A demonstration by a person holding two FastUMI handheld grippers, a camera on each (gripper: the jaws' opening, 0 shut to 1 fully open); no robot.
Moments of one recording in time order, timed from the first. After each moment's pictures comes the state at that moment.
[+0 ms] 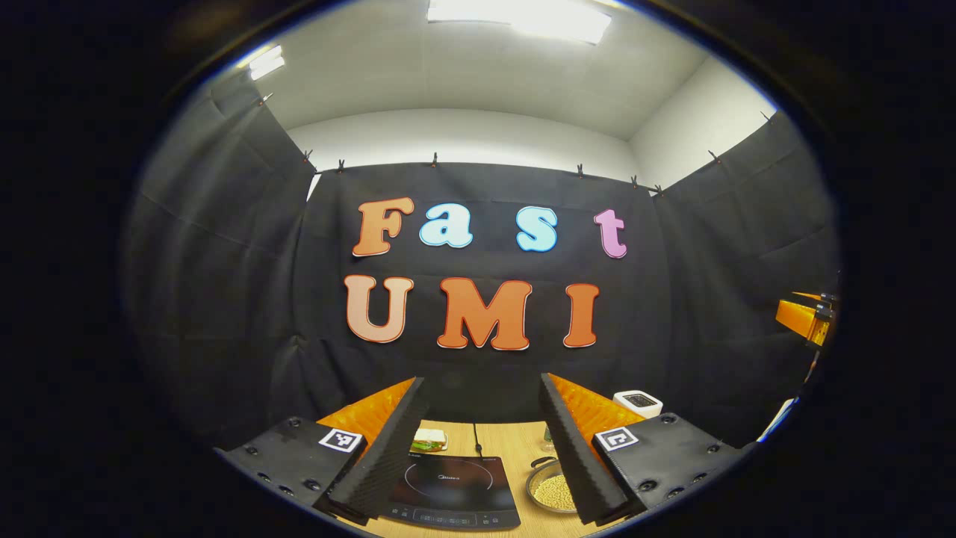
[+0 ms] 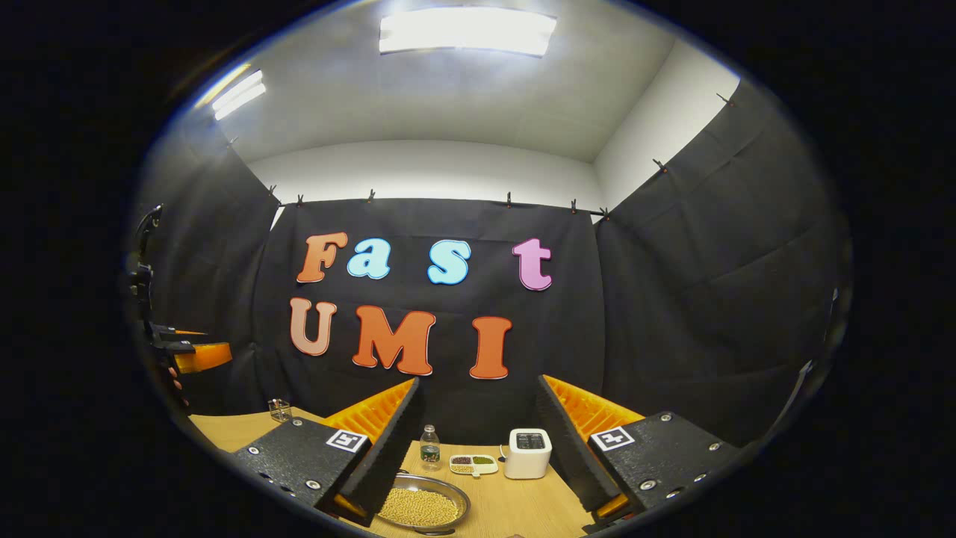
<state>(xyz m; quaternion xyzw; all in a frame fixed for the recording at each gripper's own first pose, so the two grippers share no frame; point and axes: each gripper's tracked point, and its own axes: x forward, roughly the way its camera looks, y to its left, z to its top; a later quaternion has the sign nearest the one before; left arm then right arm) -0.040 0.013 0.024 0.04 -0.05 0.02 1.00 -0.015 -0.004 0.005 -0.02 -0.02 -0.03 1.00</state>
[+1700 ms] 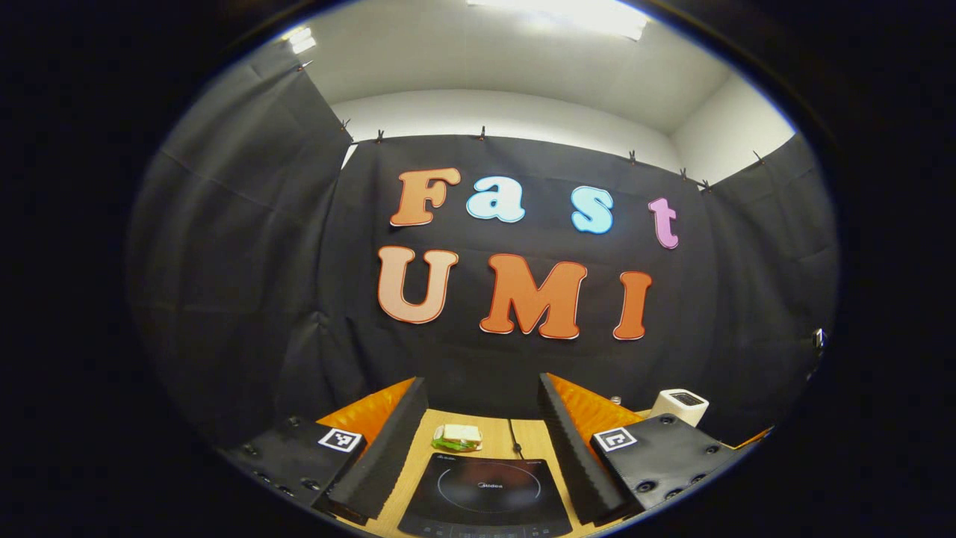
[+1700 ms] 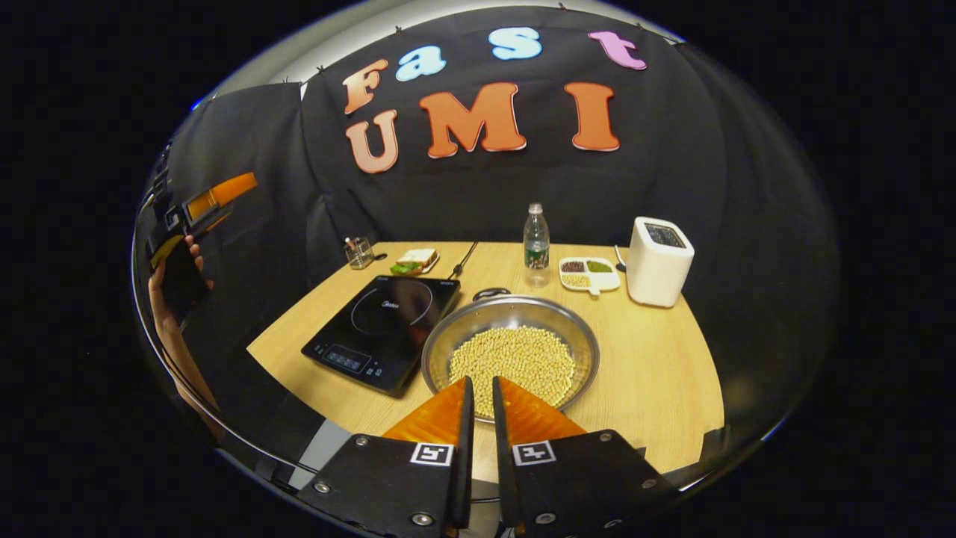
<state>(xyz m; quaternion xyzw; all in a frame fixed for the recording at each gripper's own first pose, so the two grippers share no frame) 0.045 0.138 -0.027 0.01 -0.02 0.08 1.00 -0.027 0.117 -0.302 0.04 0.43 0.16 0.89</state>
